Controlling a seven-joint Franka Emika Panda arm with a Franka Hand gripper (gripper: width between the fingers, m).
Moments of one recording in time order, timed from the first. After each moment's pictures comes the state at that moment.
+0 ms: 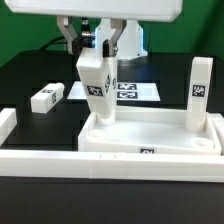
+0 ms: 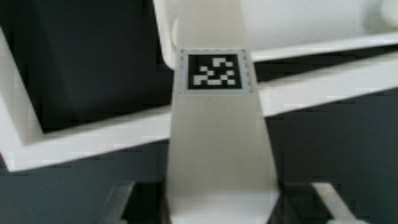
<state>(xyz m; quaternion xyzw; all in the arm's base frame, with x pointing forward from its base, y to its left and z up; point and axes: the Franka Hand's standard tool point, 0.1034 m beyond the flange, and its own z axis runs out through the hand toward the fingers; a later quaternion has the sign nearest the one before) 0.653 -0.067 0.165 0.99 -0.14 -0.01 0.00</state>
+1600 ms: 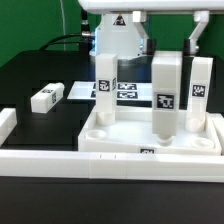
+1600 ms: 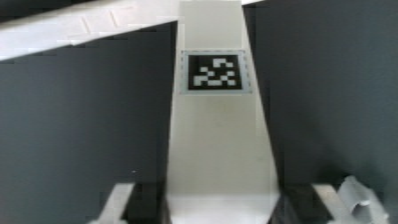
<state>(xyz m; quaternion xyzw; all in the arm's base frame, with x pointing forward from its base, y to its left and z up) 0.687 0.031 0.177 0.98 -0.11 0.14 0.00</state>
